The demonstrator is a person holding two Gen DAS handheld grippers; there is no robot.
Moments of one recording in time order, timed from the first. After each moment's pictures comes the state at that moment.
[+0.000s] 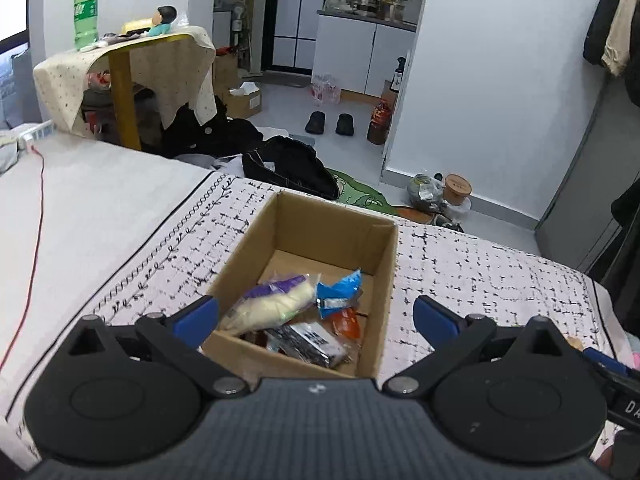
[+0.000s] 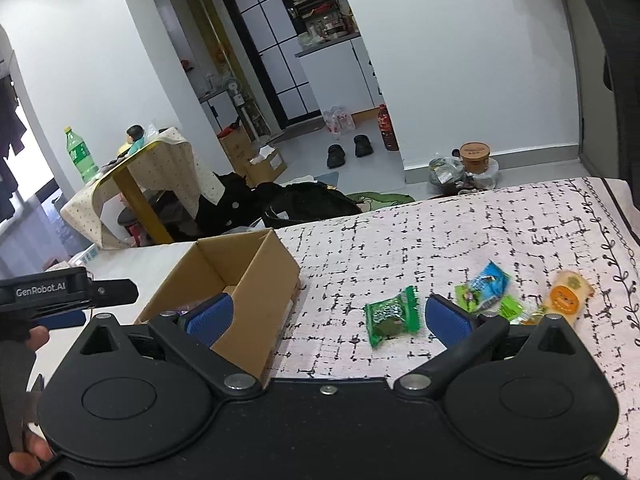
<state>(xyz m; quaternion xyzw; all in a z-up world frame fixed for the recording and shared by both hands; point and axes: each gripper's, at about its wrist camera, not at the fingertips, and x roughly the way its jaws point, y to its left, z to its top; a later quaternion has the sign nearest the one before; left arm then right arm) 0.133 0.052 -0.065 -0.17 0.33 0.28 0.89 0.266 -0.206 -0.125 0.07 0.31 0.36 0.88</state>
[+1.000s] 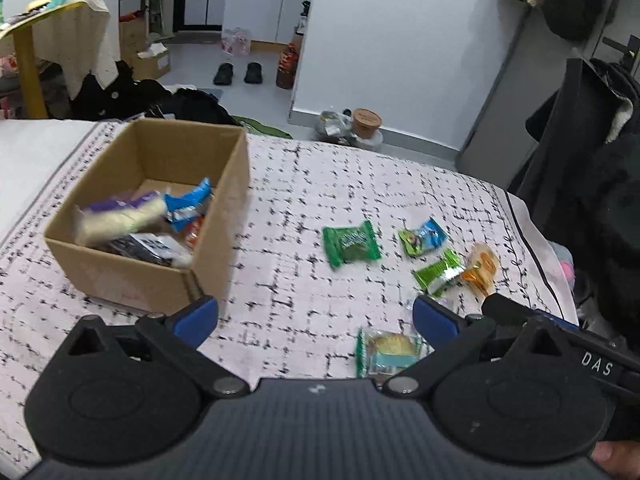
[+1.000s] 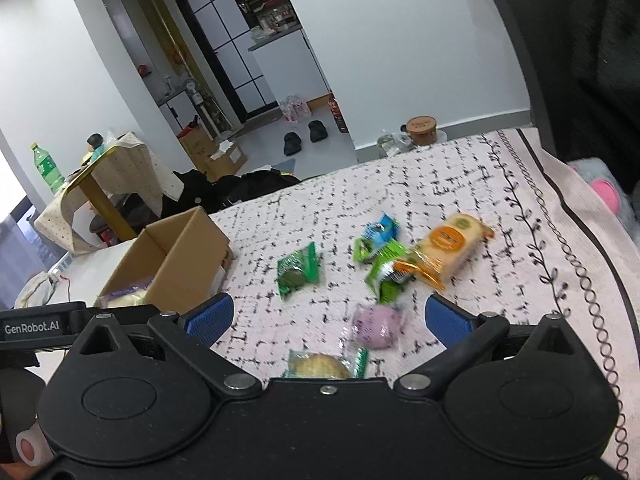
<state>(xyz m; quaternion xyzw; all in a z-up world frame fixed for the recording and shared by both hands) 0.156 -0.051 -0.102 -0.17 0.39 0.14 0.90 0.267 -0.295 -0.157 0.09 0.36 0.31 0.88</state>
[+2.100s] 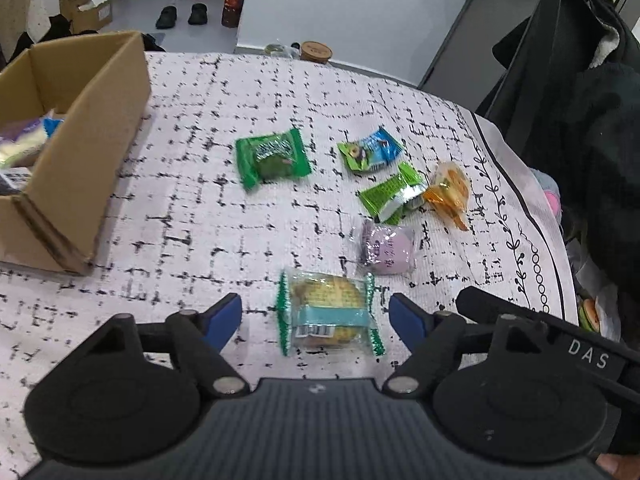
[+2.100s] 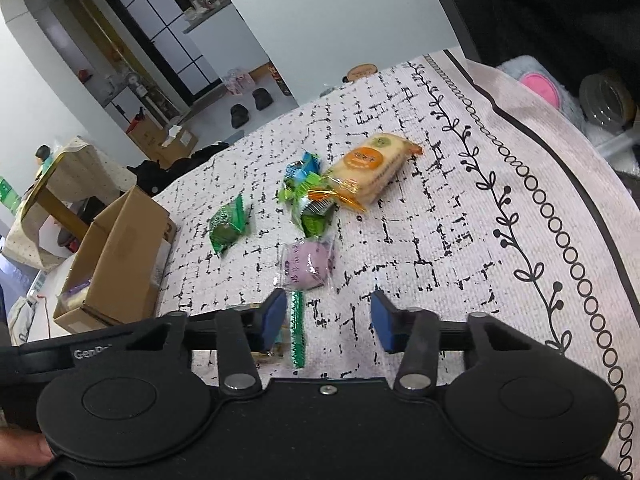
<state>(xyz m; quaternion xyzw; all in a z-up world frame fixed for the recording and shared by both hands) 0.206 -0.090 -0.176 -0.18 0.46 0.06 0.87 0.276 -0.324 -0.199 0.13 0.43 0.24 0.86</state>
